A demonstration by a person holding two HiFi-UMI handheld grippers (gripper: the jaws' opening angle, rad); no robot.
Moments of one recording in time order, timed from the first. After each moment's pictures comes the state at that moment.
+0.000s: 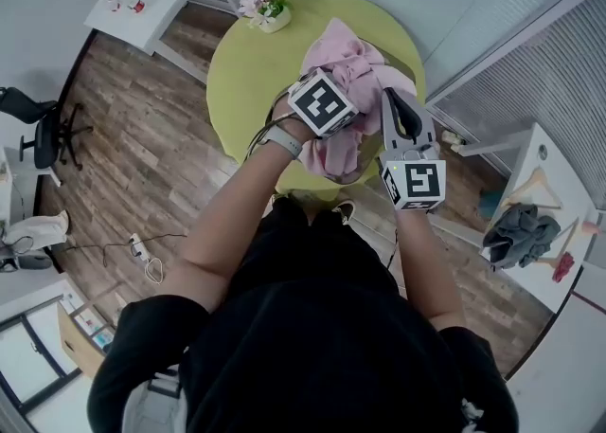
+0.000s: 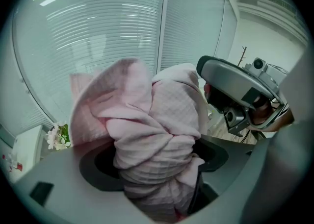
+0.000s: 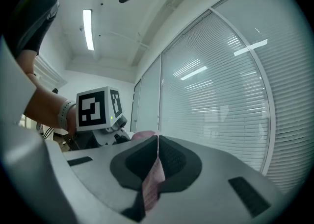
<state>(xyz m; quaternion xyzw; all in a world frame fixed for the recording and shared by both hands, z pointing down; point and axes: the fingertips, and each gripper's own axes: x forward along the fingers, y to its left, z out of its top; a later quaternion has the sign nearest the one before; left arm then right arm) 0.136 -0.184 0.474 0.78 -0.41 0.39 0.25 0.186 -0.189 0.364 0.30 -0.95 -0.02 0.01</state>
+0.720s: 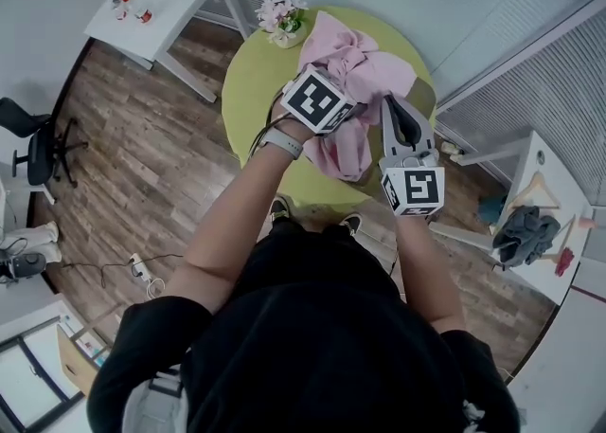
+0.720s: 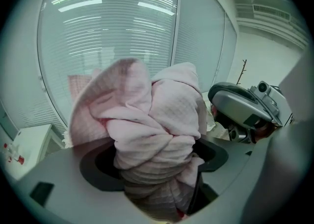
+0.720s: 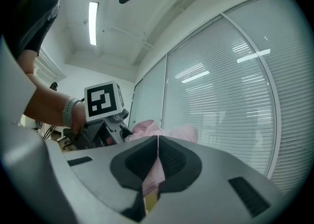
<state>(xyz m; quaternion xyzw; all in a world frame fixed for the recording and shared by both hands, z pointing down) 0.040 -0.176 0.419 0.80 -0.45 0.32 0.23 0.101 -0.153 0.337 0.32 -0.95 -0.05 0.01</state>
